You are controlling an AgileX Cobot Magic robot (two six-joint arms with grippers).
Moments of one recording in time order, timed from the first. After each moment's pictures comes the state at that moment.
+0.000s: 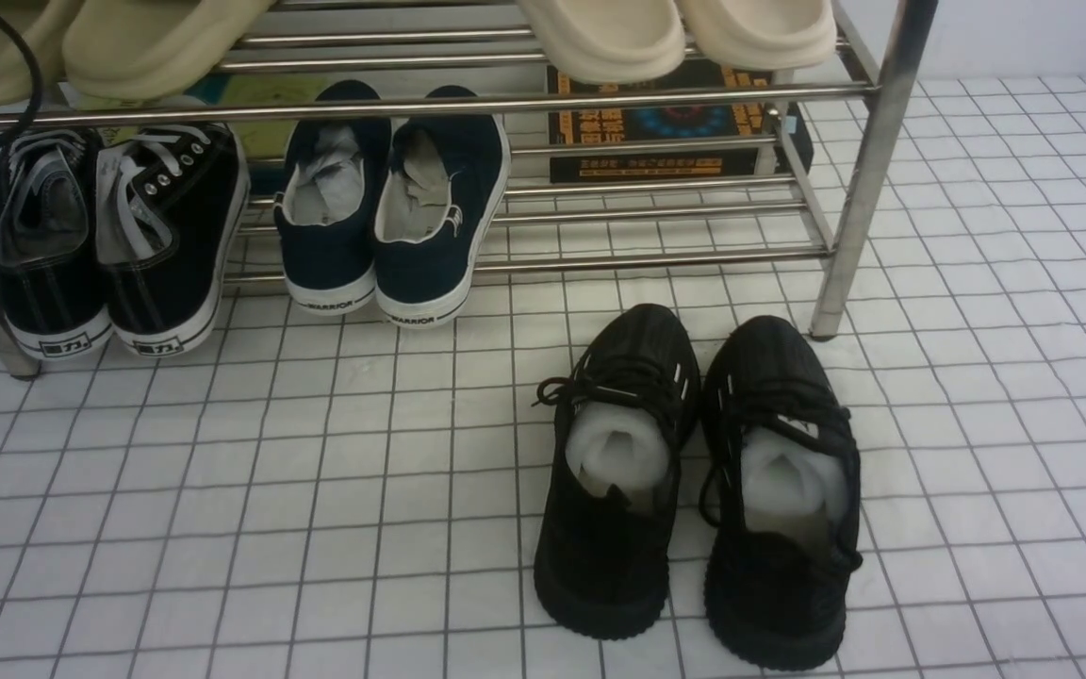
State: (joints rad) right arm 0.01 -0.01 0.02 0.03 0.39 0.03; left arm 0.37 1.59 -1.16 -0.61 0.50 -0.02
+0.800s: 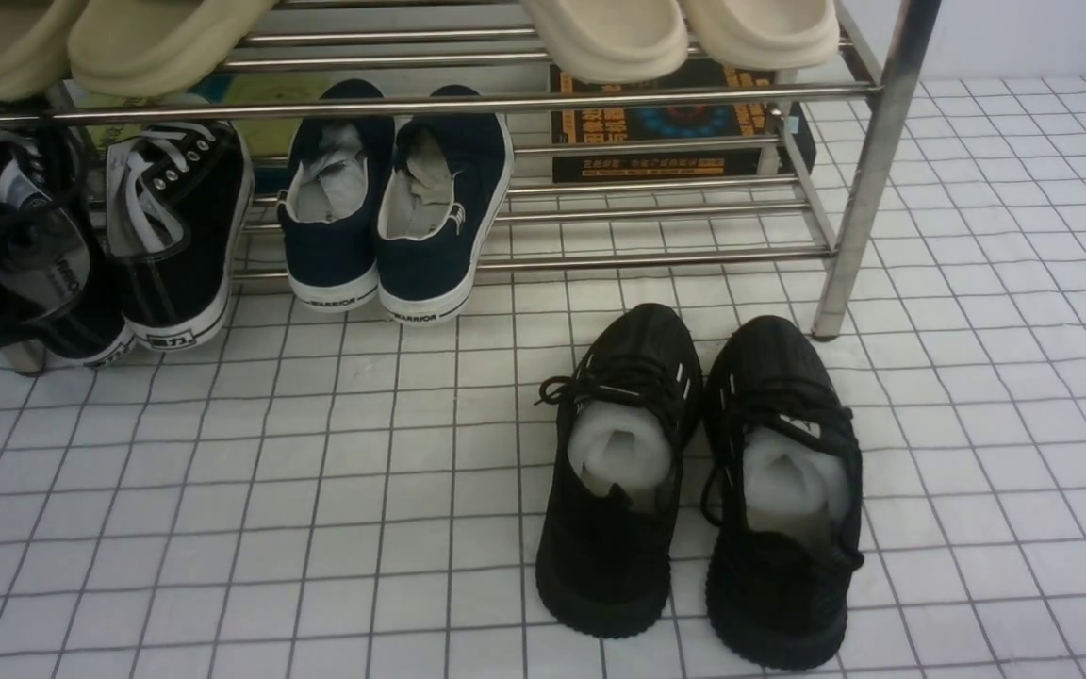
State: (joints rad) right arm 0.01 -0.01 0.02 0.03 0.39 0.03; left arm 0.38 1.78 -1.16 -0.81 0.47 0.18
